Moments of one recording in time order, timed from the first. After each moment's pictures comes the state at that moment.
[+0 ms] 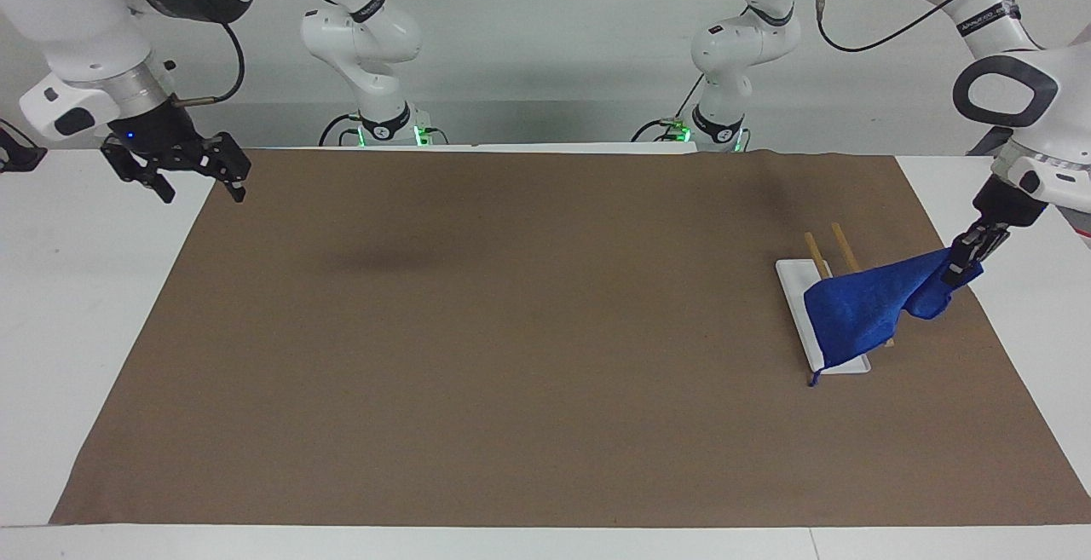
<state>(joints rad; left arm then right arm) 0.26 0.03 0.01 -1.98 -0.34 2.26 0.12 -0.06 0.02 -0.08 -1.57 -0.01 1.61 -0.15</state>
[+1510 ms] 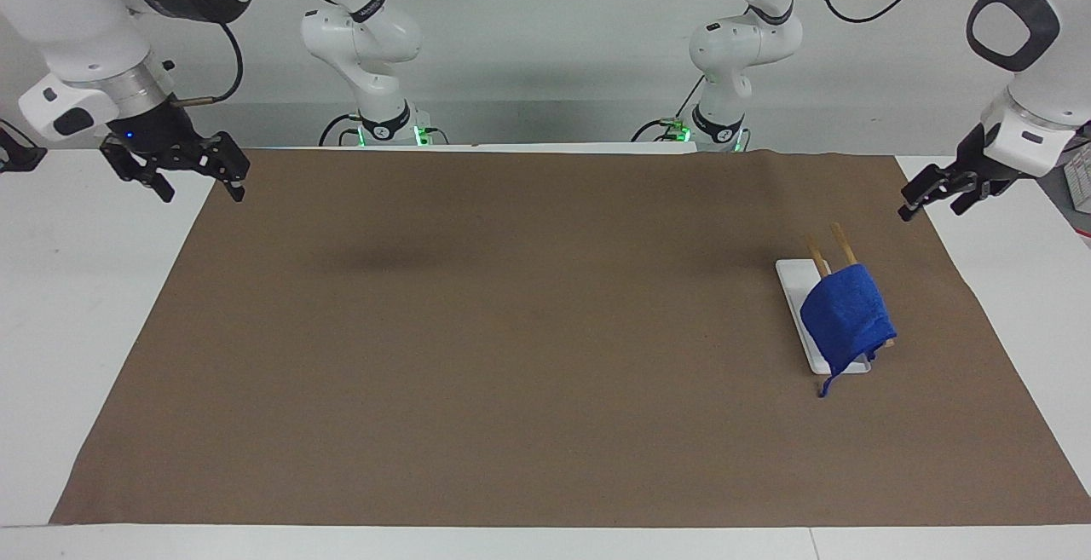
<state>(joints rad) 0.06 -0.02 -0.01 -1.66 -0.02 1.53 0.08 -0.07 0.02 -0.08 -1.57 -0.01 1.59 -0.15</state>
